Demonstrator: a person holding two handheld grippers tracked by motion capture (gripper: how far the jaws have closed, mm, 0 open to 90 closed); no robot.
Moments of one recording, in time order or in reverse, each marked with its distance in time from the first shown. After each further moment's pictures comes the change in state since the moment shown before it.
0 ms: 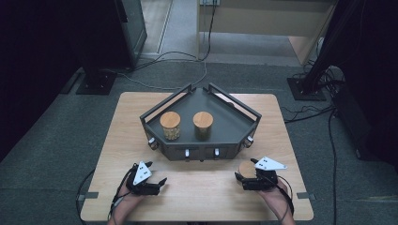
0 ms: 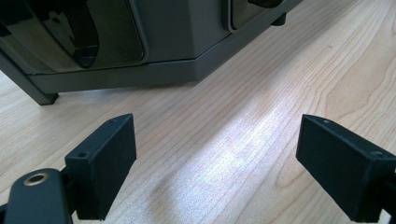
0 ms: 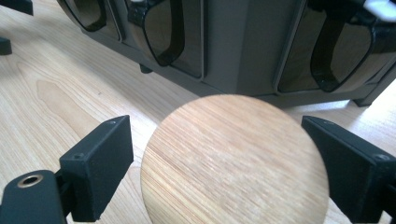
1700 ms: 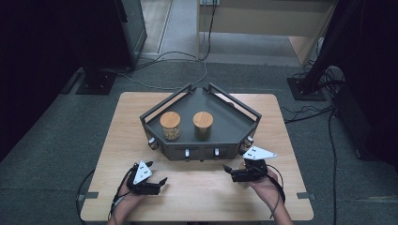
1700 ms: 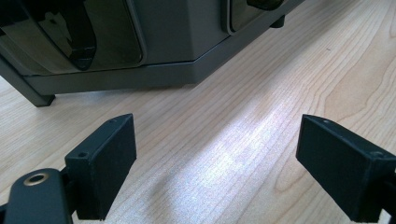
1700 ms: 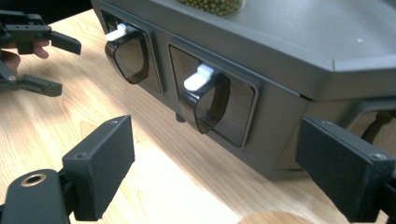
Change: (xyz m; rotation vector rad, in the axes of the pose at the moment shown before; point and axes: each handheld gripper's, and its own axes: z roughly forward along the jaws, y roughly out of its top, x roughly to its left) left arm 0.001 0.000 0.002 -0.005 -0.008 -0.007; right arm 0.008 0.050 0.009 -0.025 0.084 -0.039
